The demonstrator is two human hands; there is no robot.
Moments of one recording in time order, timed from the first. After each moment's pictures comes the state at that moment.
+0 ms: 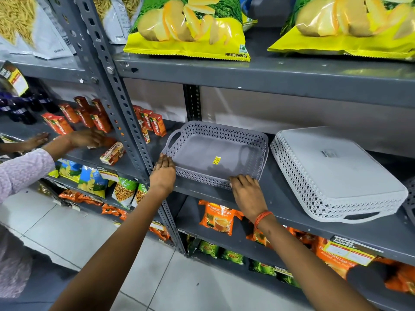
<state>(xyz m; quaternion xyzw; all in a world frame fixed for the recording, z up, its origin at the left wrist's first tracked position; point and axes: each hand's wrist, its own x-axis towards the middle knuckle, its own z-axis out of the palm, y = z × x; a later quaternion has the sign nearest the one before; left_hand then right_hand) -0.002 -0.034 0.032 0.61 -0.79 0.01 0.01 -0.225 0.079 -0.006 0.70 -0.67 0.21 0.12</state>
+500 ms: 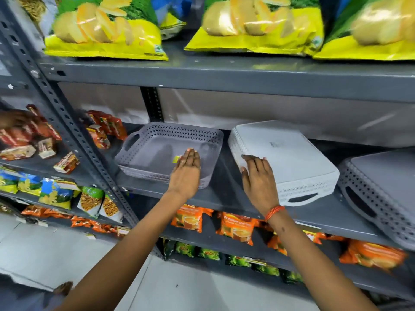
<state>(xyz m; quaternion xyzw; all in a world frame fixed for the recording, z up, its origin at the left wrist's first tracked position) -0.165 0.051 0.055 0.46 -0.88 0.05 0.11 -0.342 0.153 0.036 0.60 -0.72 0.32 0.15</state>
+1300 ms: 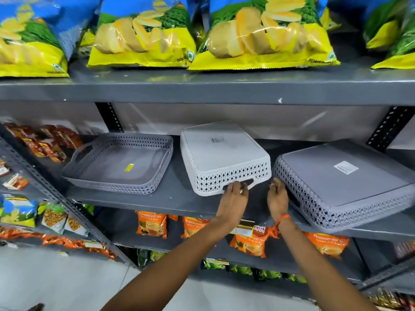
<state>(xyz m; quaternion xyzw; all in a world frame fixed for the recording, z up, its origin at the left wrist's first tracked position) -0.393 0.220 0.019 0.36 -0.93 -0.05 0.06 -0.531 0.253 -0.025 0.21 -0.76 0.58 -0.18</state>
